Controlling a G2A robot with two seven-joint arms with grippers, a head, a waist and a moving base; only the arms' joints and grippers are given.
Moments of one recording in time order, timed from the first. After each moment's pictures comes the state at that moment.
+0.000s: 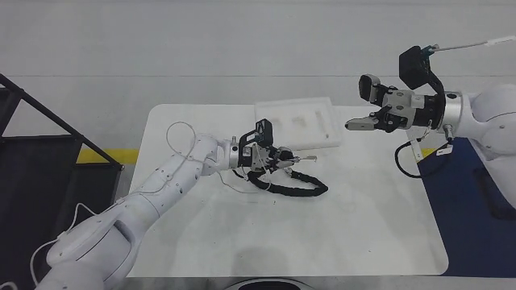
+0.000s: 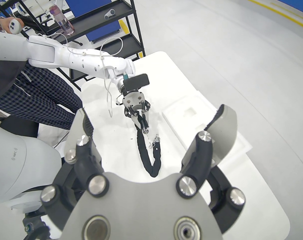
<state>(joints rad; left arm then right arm) 0.75 -1.15 -0.53 -0.98 1.10 -0.93 0.24 -0.77 -0.69 1.05 -1.68 0.00 -0.72 0.79</state>
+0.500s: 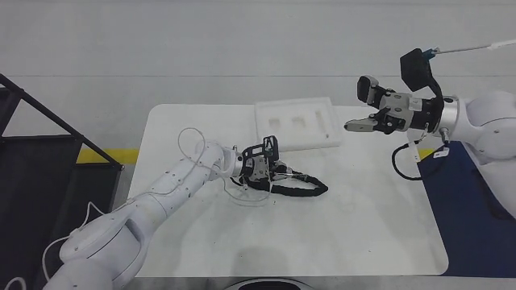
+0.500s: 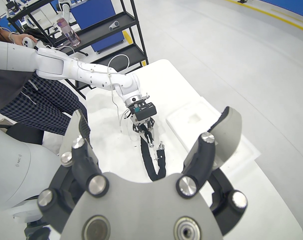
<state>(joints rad) 0.74 -1.21 -0.49 -0.88 1.19 -0.92 0.17 -0.80 -0.71 1.04 -1.65 0.01 -0.74 0.74</state>
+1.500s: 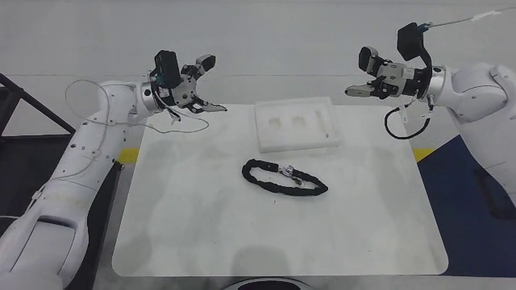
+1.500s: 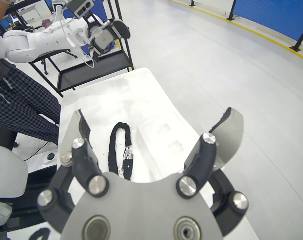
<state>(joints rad) 0.68 -0.88 -1.00 -1.12 1.53 -1.01 0.77 -0.47 -0.89 0.79 -1.11 -0.19 -1.01 0.50</state>
